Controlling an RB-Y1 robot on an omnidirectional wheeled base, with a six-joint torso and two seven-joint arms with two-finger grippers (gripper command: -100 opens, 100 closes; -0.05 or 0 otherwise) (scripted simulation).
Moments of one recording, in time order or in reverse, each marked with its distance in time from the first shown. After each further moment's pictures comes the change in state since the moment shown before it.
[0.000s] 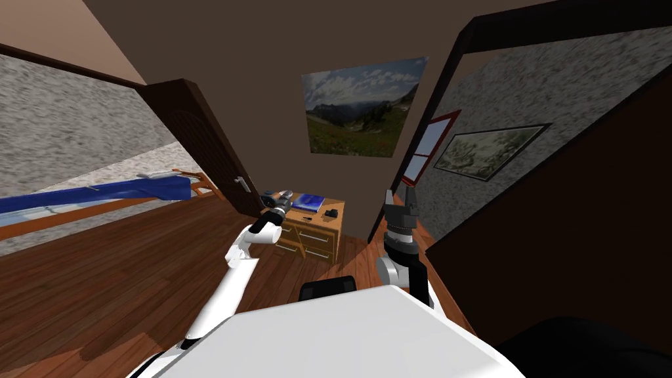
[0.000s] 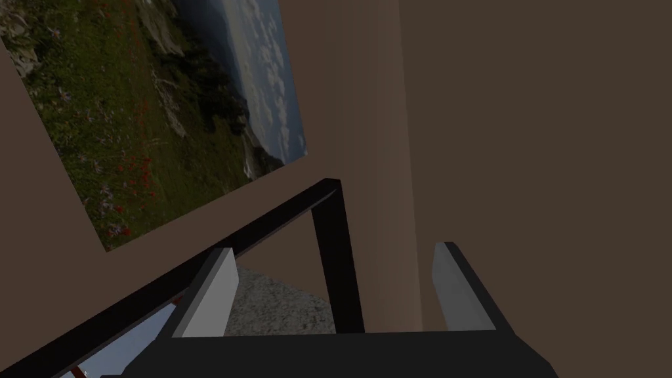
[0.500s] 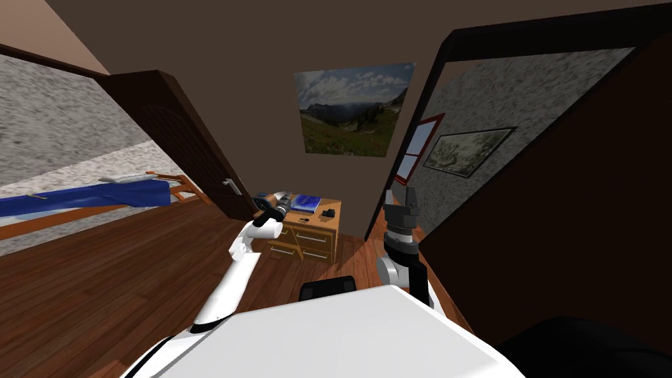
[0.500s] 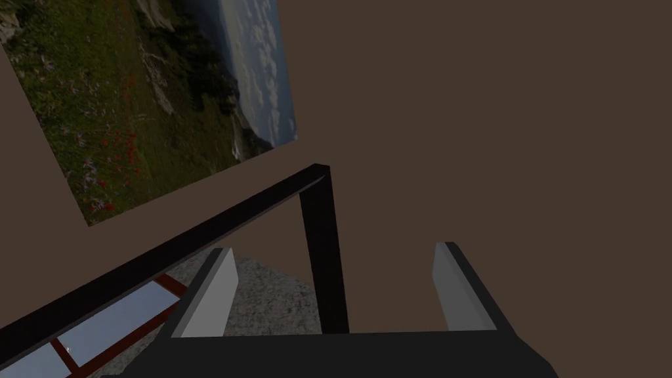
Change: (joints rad) left arm -0.061 0.004 0.013 0.058 0.004 0.131 -0.010; right arm 0.000 0.000 0.000 0.000 0.000 0.000 0.000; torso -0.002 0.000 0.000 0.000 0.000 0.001
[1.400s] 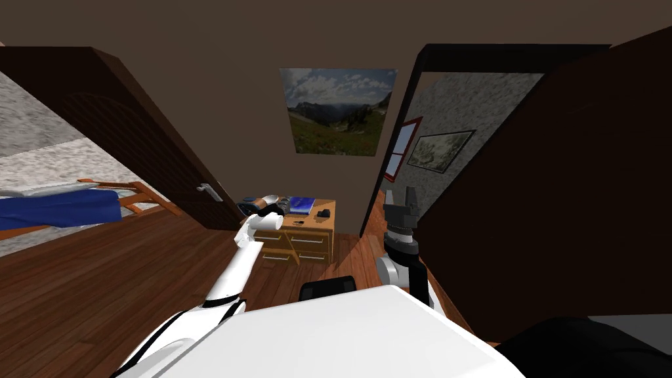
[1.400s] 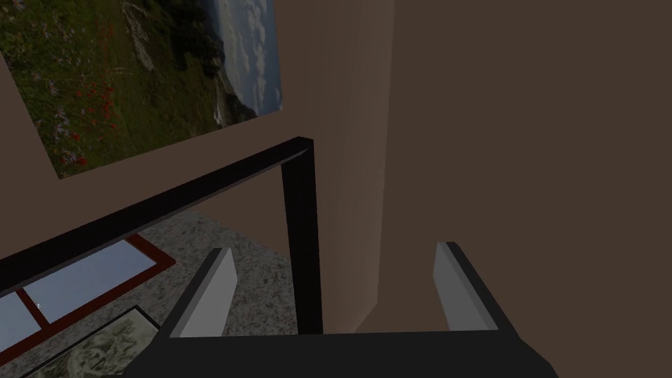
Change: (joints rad) left arm -0.120 0.020 0.033 0.148 0.024 0.207 -0.015; right arm 0.000 0.000 0.000 0.000 0.000 0.000 0.000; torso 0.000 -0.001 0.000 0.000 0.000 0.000
